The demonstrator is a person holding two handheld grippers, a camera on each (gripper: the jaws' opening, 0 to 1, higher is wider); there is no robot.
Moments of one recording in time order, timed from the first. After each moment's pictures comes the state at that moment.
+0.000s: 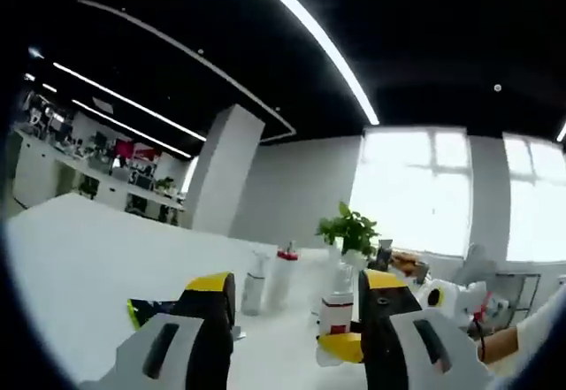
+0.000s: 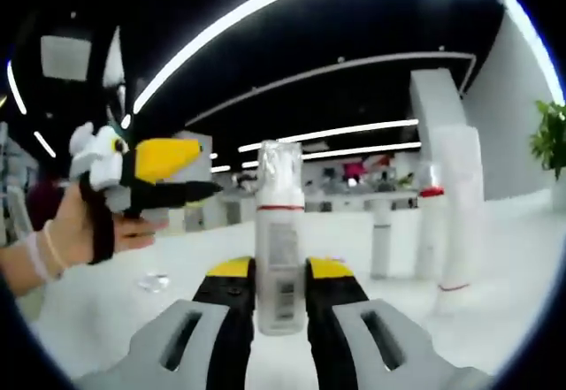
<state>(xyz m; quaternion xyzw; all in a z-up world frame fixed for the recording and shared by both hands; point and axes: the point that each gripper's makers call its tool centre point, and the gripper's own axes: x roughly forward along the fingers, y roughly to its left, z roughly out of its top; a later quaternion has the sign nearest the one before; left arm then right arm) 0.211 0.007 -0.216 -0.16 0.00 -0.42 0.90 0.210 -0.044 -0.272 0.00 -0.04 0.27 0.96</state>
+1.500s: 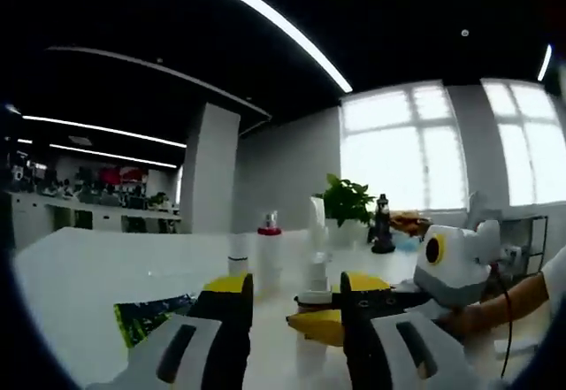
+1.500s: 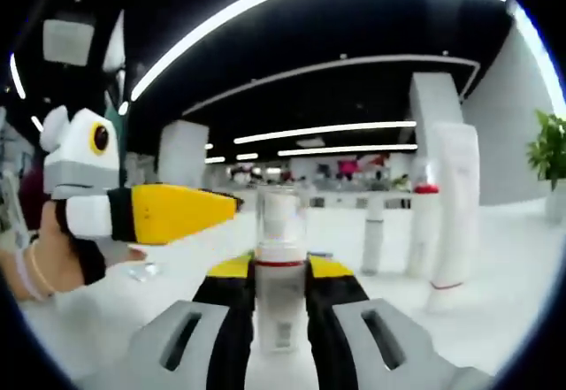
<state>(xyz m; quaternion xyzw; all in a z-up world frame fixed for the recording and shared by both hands) 0.204 -0.013 -0.244 -0.08 -0.02 -0.41 0.91 0.225 -0.060 -0.274 -0.01 -0.04 0.24 0.97</state>
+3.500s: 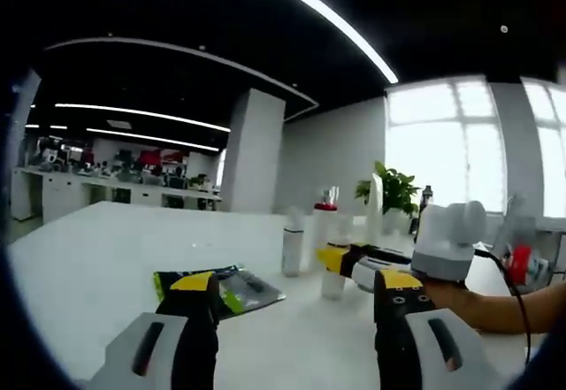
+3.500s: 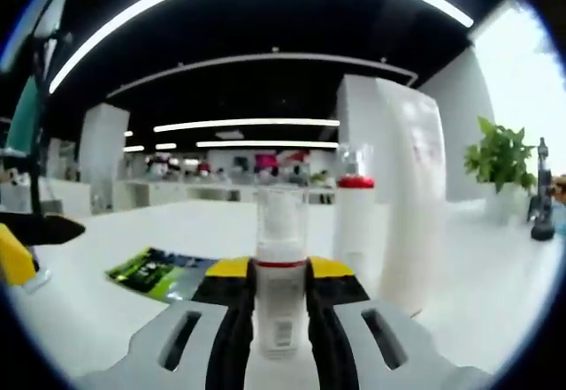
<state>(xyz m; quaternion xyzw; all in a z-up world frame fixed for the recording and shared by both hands) 0.225 0.018 -0.283 -0.09 0.03 -0.32 0.94 0.305 -0.114 -0.288 -0.03 -0.02 0.04 1.00</state>
